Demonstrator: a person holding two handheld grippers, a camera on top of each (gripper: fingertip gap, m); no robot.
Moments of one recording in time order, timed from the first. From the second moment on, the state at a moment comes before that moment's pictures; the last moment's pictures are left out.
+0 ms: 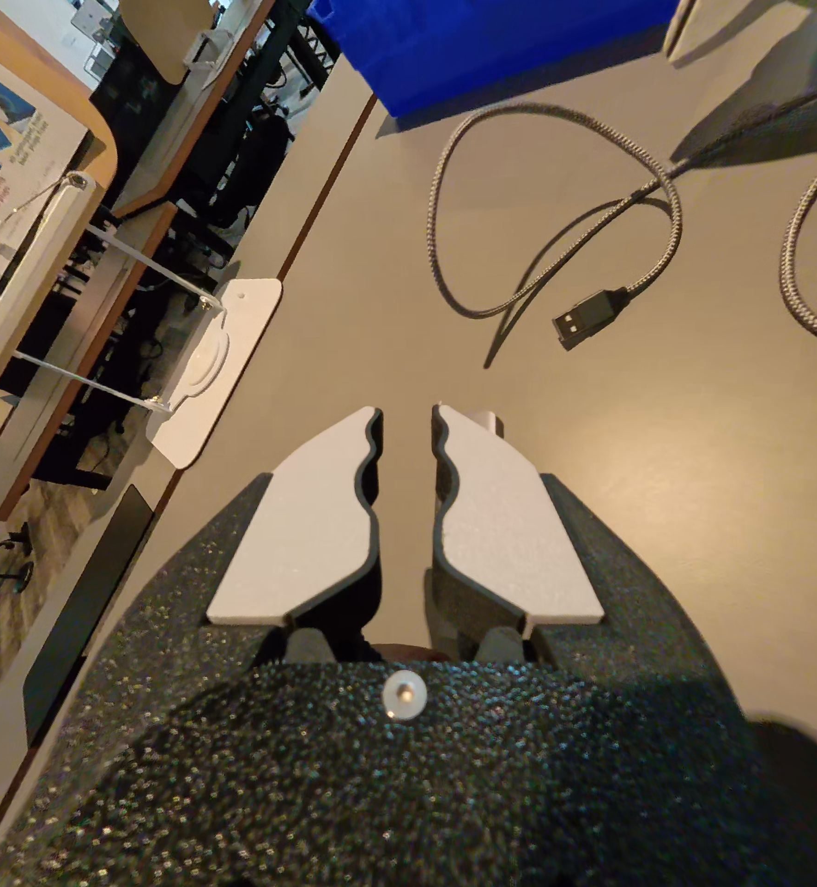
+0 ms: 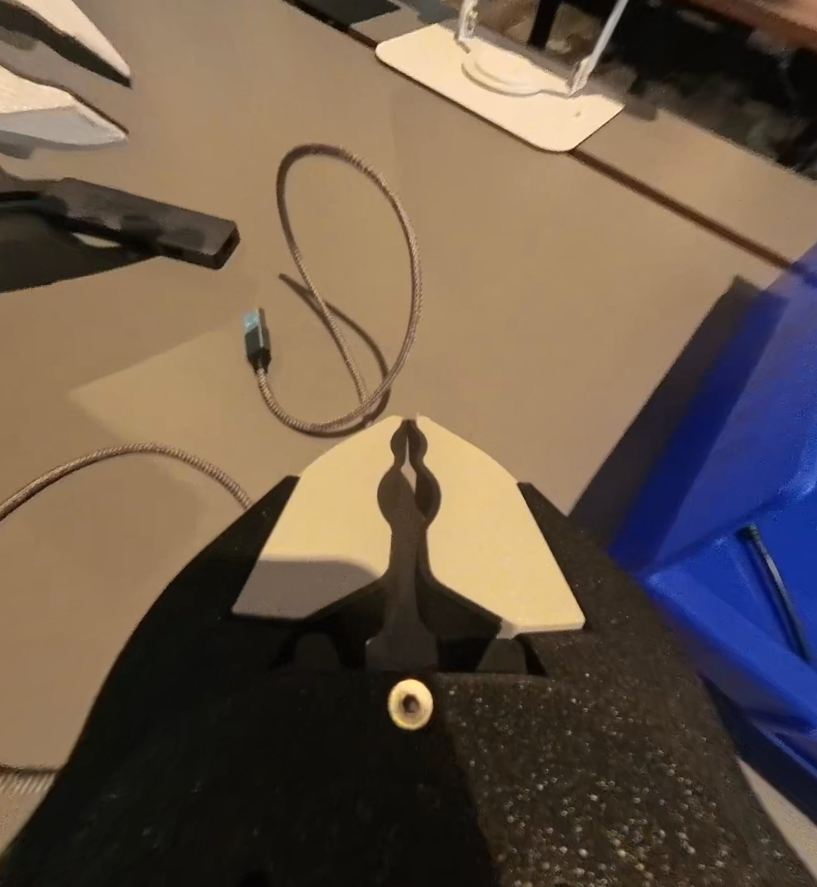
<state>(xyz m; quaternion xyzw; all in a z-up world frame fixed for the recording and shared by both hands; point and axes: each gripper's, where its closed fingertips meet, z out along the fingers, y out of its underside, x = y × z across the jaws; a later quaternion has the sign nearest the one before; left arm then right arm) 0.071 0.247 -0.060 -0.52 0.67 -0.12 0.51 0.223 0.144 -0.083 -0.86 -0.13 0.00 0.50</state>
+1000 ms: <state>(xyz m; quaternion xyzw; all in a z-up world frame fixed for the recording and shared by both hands) 0.073 0.243 -0.059 -0.49 0.69 -0.09 0.52 0.188 0.080 -0.125 -0.92 -0.18 -0.01 0.34</state>
